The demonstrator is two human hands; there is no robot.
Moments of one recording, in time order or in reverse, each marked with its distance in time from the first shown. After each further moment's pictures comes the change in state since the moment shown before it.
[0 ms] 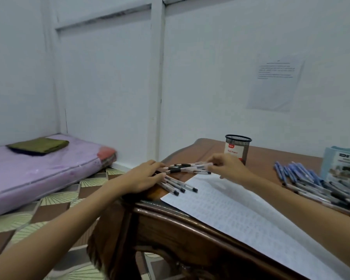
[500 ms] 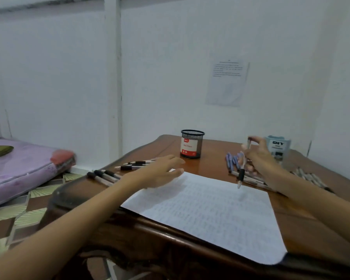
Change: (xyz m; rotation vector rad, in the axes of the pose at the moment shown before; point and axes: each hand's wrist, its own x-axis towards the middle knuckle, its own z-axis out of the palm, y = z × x) left_hand 0.050 0.129 0.033 -0.011 -0.097 0.313; right_hand -0.095 0.057 -0.112 0.521 0.477 0.367
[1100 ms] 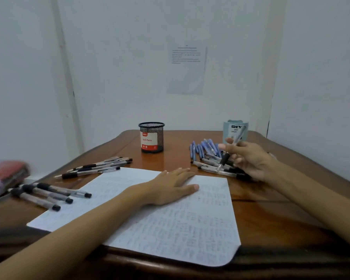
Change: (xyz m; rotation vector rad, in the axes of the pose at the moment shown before) left_hand 0.057 0.076 0.062 0.024 -0.307 0.155; right_hand -0.002 0.023 -0.064 0.428 0.032 0.238
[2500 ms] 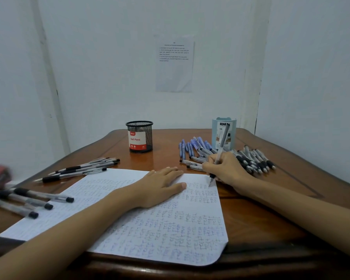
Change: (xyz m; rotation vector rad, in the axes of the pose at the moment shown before) left_hand -0.002 0.002 0.001 0.027 0.023 -0.020; right_hand -0.005 0.039 0.004 -0.741 -0.018 -0.326
